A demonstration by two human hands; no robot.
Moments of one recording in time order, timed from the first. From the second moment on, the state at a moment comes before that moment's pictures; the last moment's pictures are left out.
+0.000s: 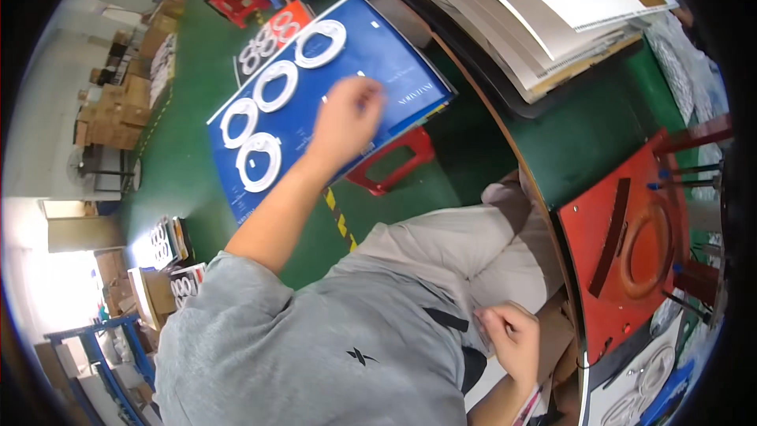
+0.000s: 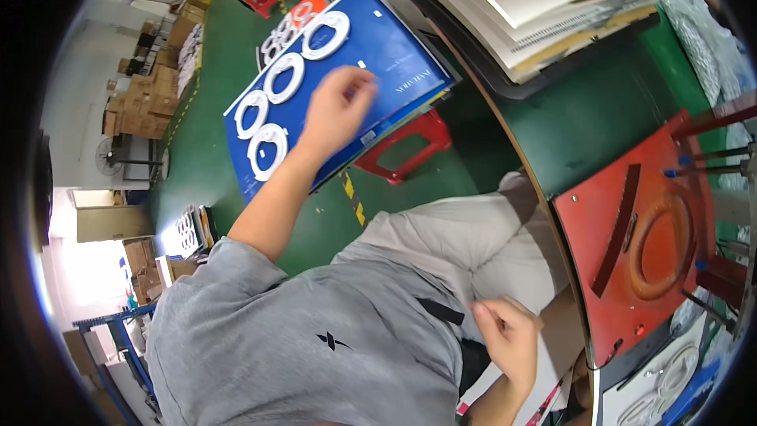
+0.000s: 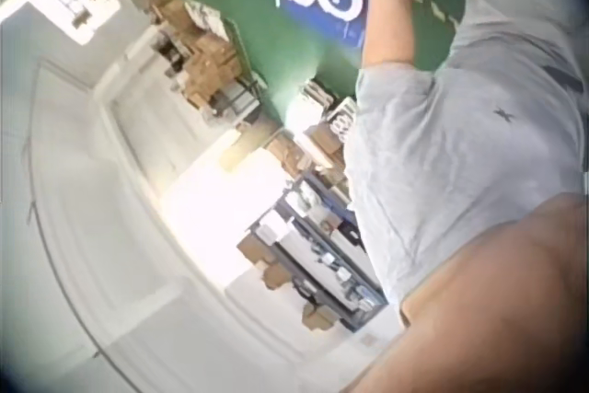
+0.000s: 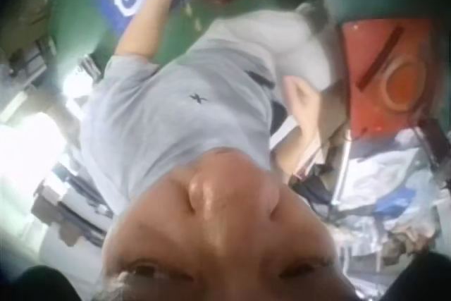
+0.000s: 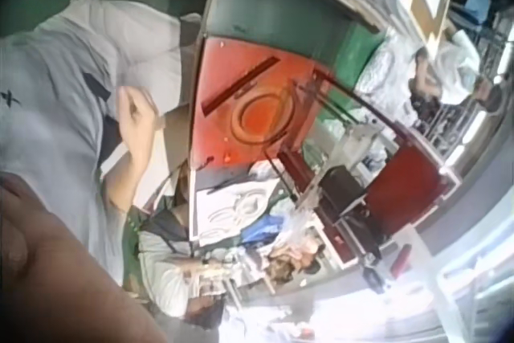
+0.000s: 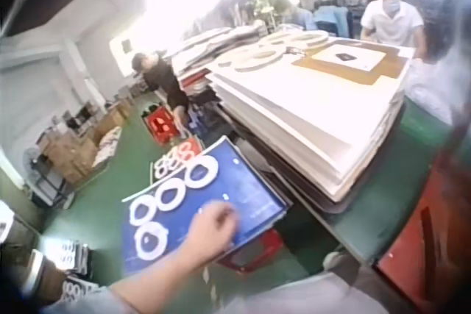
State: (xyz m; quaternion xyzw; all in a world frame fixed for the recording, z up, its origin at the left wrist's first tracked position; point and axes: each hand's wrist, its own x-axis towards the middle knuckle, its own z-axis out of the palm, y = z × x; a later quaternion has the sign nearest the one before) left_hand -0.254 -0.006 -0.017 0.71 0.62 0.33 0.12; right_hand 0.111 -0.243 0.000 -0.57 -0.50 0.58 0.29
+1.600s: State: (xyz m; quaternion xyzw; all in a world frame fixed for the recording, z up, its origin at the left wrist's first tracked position) left_hand 0.056 -0.045 0.037 0.90 -0.05 0.32 0.29; right_hand 0.060 -0.239 -0.024 -0.61 -0.47 0.52 0.37
